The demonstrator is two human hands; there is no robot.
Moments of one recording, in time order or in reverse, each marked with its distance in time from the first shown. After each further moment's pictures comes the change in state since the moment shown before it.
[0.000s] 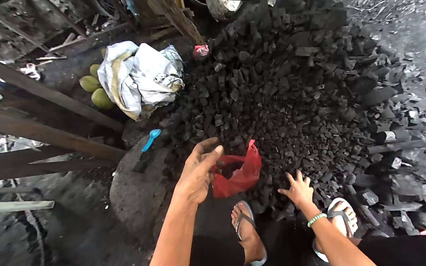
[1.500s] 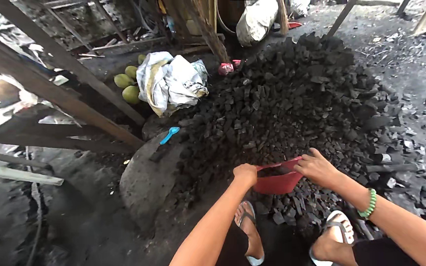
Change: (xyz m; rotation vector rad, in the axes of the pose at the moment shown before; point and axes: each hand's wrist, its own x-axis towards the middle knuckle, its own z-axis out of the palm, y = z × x) left_hand 0.017 -0.049 0.049 1.456 -0.354 -0.237; right_hand -0.060 -0.045 -0.167 -0.673 0.214 -1.020
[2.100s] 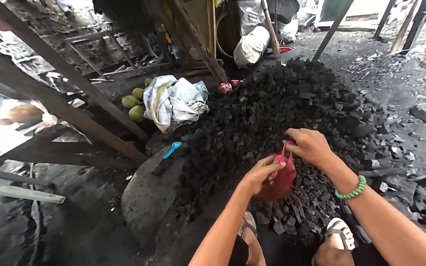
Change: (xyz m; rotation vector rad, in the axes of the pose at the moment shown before) left_hand -0.035 0.016 -0.010 -1.330 0.015 0.656; right_hand 0.022 -0.014 -0.104 0.210 0.664 0.187
